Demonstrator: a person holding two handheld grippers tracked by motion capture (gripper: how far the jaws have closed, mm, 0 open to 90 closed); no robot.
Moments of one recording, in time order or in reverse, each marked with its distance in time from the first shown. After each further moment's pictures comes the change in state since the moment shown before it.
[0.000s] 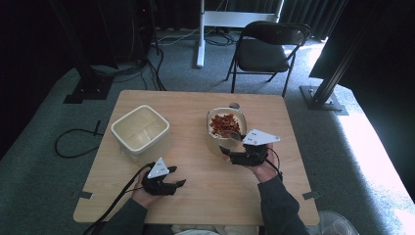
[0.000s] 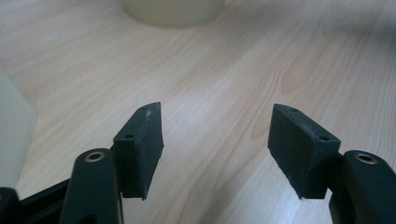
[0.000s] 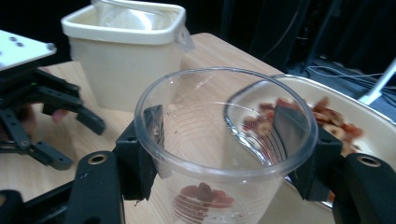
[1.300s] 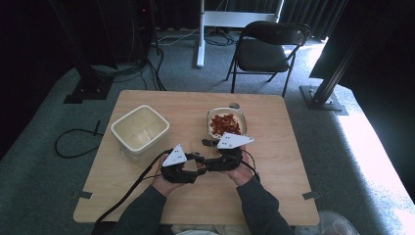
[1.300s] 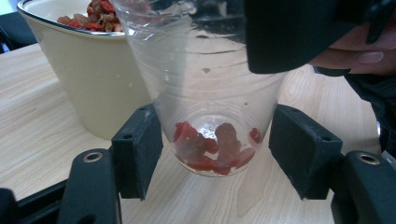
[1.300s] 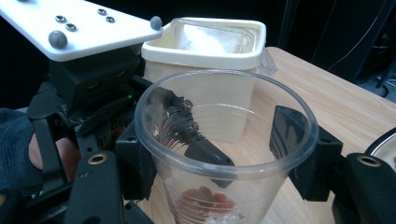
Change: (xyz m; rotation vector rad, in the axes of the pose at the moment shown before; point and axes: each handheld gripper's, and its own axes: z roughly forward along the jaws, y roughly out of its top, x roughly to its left) left arm -0.018 0.063 0.021 -0.176 -0.102 0.051; right arm 0.044 0.014 0.047 -0.038 0.218 0.018
